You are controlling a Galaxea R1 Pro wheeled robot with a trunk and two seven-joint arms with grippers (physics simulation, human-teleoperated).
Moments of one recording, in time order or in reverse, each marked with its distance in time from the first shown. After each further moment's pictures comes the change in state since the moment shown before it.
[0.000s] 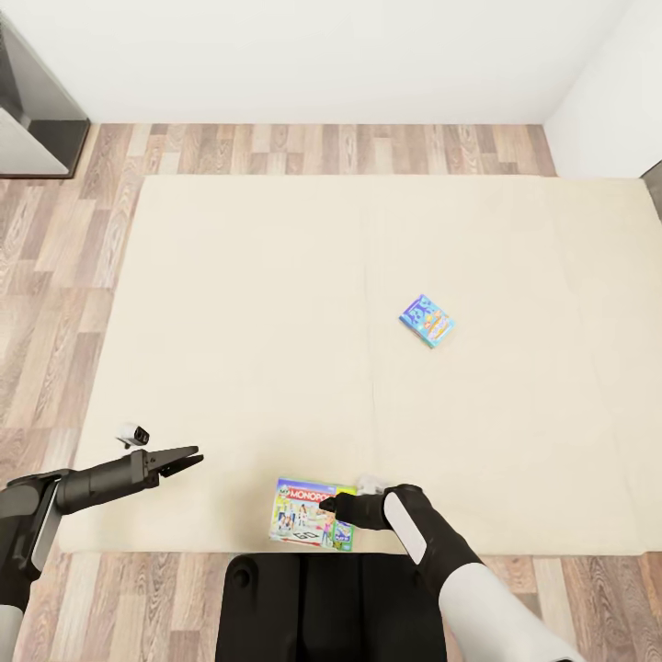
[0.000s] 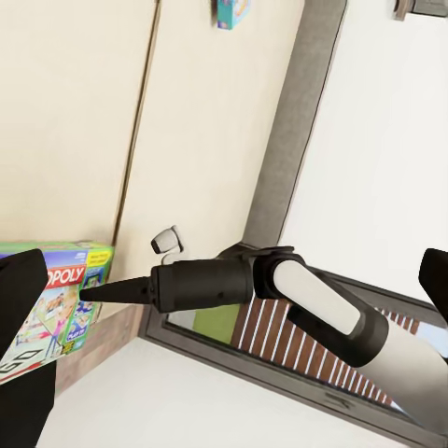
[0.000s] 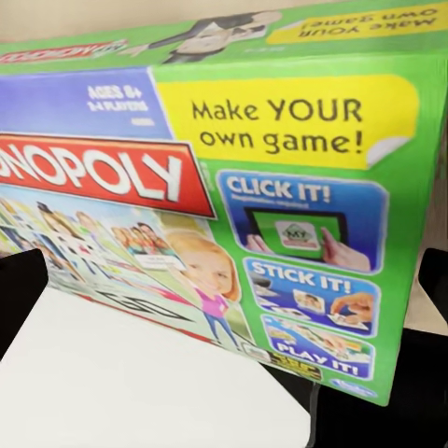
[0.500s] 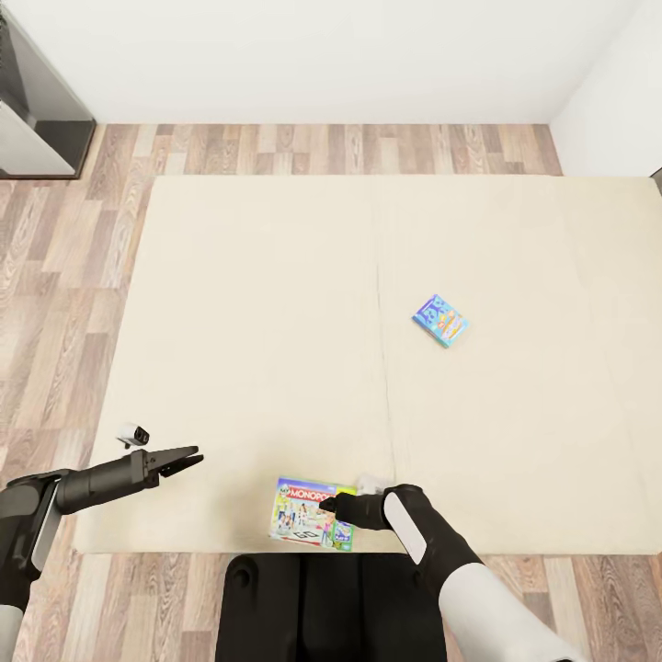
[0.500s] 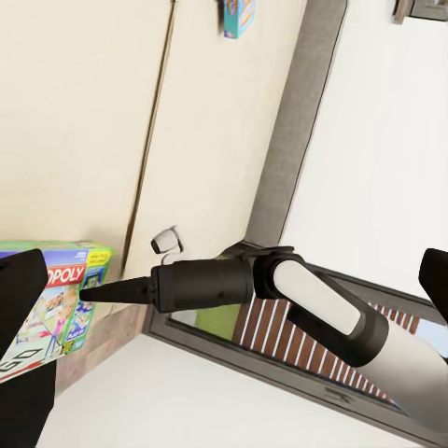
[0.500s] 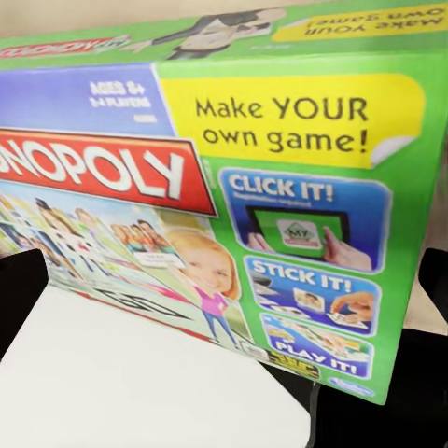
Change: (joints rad) left arm 0.000 0.000 0.000 0.000 0.000 0.000 0.000; right arm 0.000 0.000 0.000 0.000 0.000 0.000 0.000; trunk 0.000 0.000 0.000
